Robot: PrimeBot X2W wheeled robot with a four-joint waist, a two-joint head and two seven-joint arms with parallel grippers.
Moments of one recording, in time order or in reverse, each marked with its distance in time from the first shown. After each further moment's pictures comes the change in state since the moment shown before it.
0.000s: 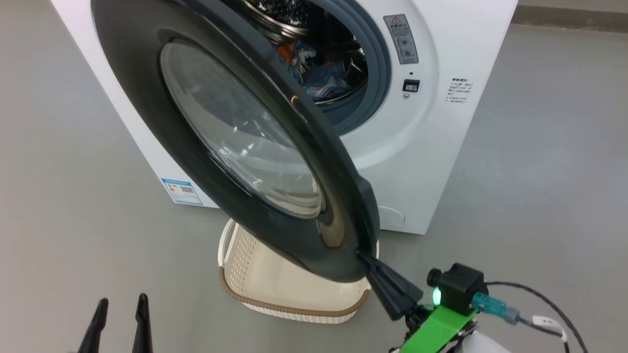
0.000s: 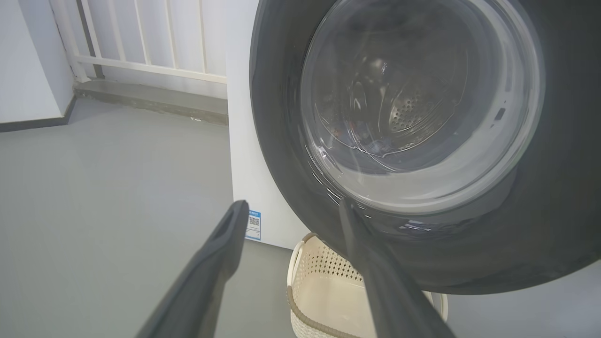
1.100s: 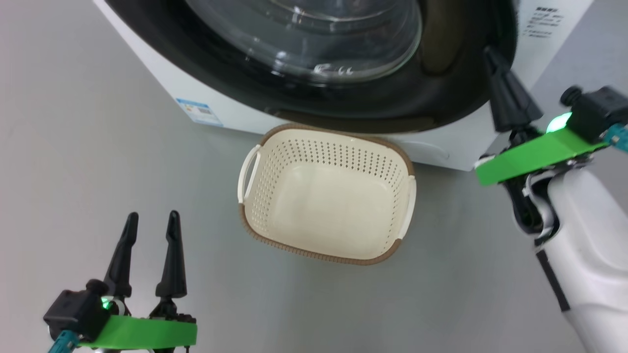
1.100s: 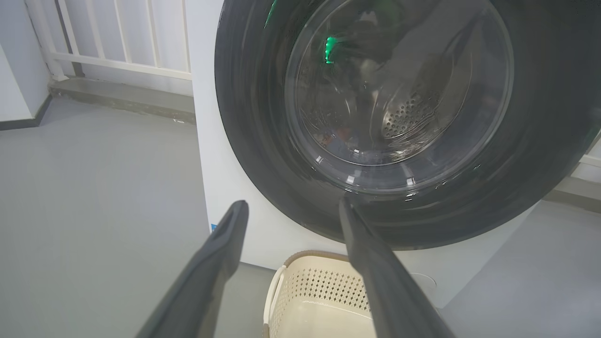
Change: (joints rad) left arm -0.235 -0.062 -0.087 -0.044 -0.011 0.000 0.000; right arm -0.424 -0.050 -0.375 0.162 -0.042 0.004 0.000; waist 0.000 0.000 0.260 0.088
